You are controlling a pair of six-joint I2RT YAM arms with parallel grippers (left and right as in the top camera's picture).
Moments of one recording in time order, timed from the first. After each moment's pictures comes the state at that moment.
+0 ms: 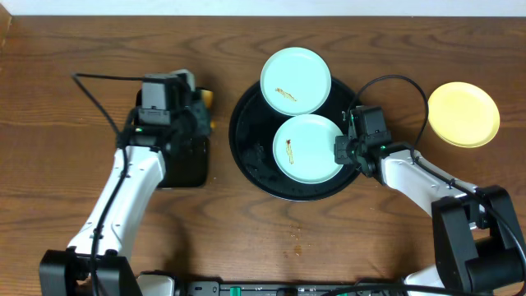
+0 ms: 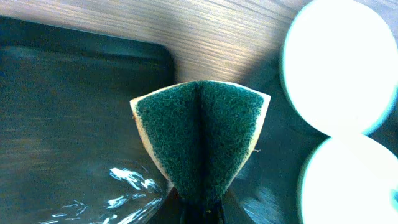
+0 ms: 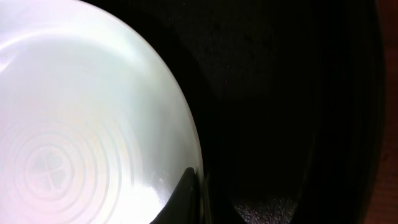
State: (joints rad) left arm -0.10 1.46 1.01 -0.43 0.19 -0.28; right arm 0.29 1.70 0.82 -0.18 -0.02 0.26
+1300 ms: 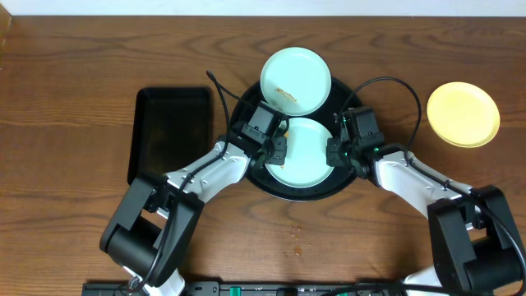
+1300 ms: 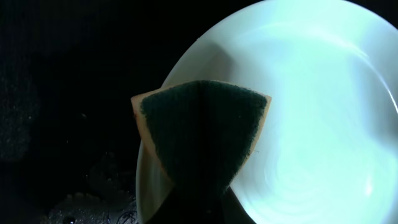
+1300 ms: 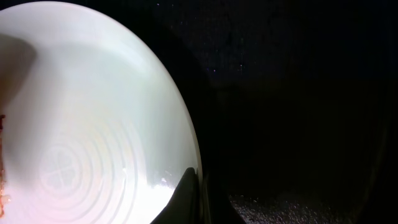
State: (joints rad) left arm -0.56 1.81 1.01 -0.26 0.06 -0.42; right arm 0.33 1.70 0.82 -0.17 -0.07 0.31
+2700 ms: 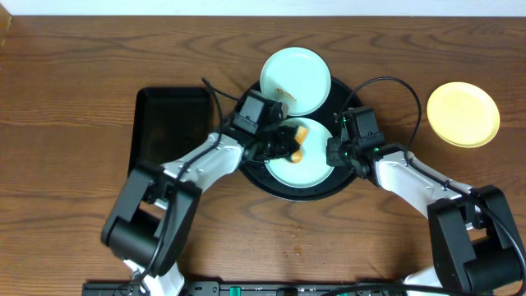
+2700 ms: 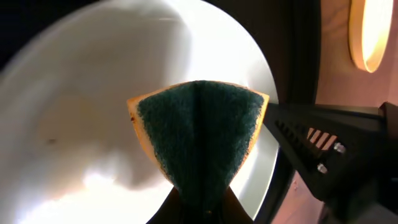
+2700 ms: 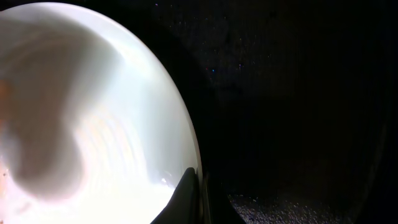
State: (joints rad) left arm -0.49 1.84 1.05 -0.20 0.51 -0.62; right arm 0.33 1.70 0.82 -0.17 -0.07 0.31
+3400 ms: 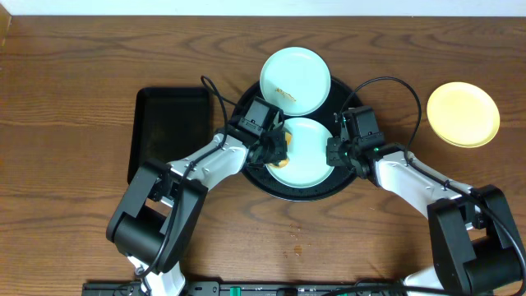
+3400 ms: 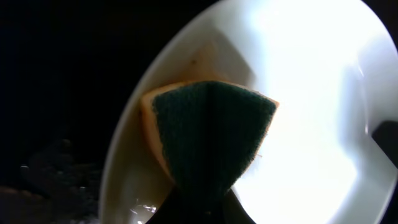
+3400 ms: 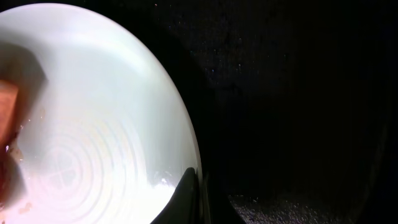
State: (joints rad) left arm -0.52 1.88 1.05 -0.29 0.26 -0.60; right arm 0.33 1.70 0.82 -0.17 -0.07 0.31
